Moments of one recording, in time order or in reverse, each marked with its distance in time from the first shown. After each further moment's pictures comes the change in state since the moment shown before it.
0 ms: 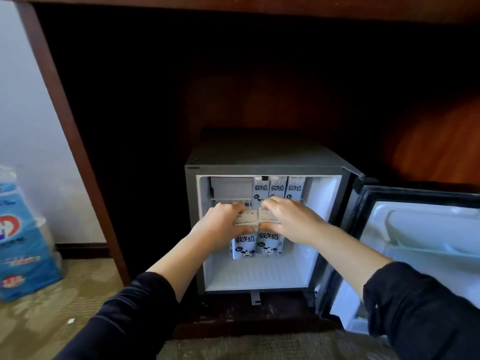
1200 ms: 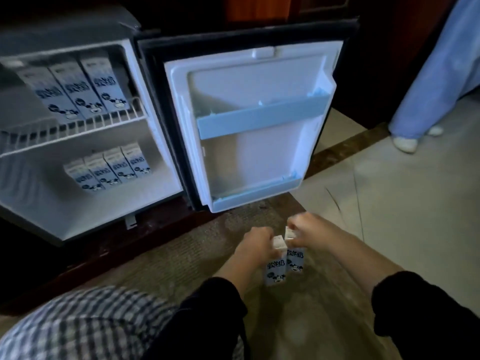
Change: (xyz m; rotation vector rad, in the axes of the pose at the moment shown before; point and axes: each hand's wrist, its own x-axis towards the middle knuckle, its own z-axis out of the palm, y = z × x) left_hand -0.080 0.291 0.324 -0.163 -0.802 0.028; right_hand -0.368 0.175 0.138 0.267 -0.474 0.768
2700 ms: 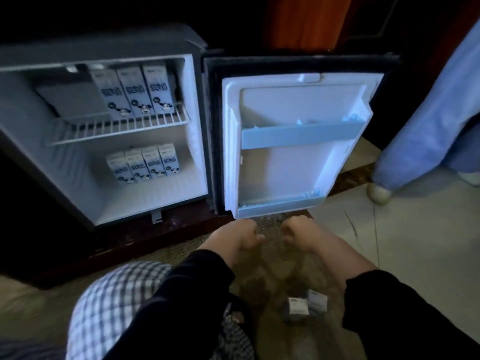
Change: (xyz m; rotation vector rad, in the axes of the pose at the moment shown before) left_hand -0.010 -0.050 -0.064 0.233 -0.062 0.002; right_hand 0.010 -0.060 -0.018 -0.019 -0.037 -0.009
